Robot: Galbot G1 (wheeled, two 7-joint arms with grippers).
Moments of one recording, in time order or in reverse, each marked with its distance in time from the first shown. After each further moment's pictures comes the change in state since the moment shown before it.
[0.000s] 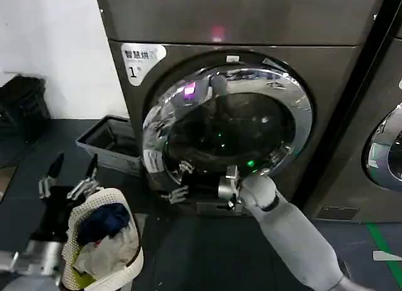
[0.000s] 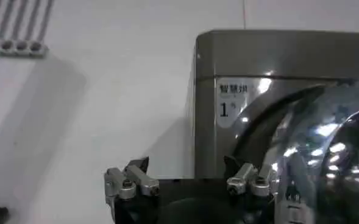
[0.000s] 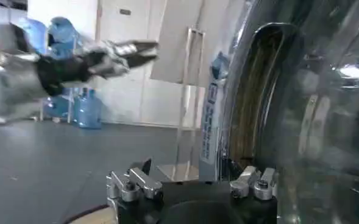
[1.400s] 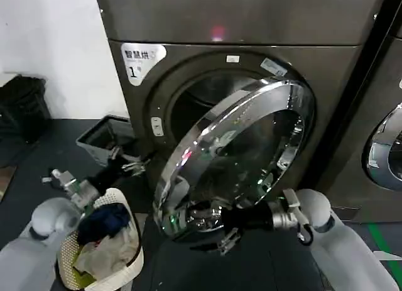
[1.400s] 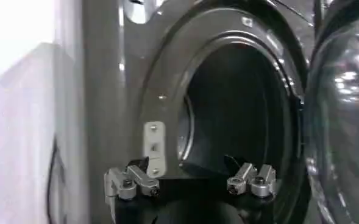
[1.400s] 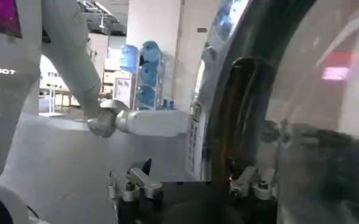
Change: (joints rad) left arm -0.577 0.460 0.552 0.496 -0.281 0.016 0.273; right arm -0.267 -0.183 0.287 0.171 0.147 0.062 -0.379
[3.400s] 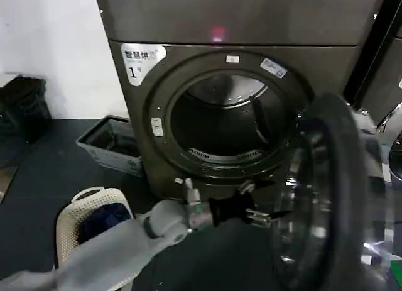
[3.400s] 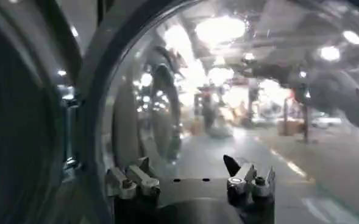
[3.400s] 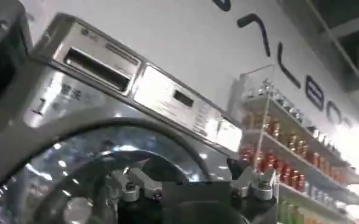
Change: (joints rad) left arm -0.496 -0.278 0.878 0.013 -0.043 -0.062 -0.028; right arm -0.531 0.245 1.616 0.160 -0.292 0.003 0.948
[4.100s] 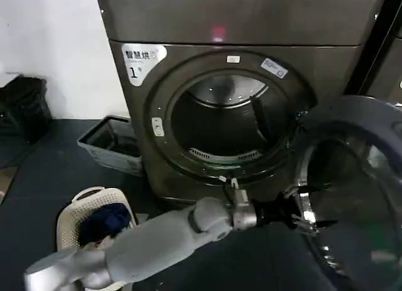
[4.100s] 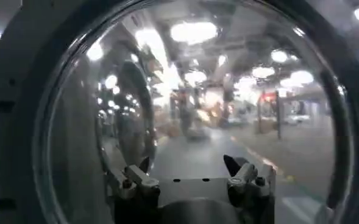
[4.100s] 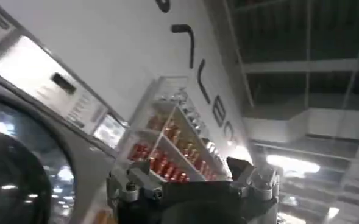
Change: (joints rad) left arm -0.099 -0.253 0.117 0.188 0.029 -0.021 -0.024; right arm -0.070 -0.053 0.290 -0.056 -0.035 -0.035 0.112
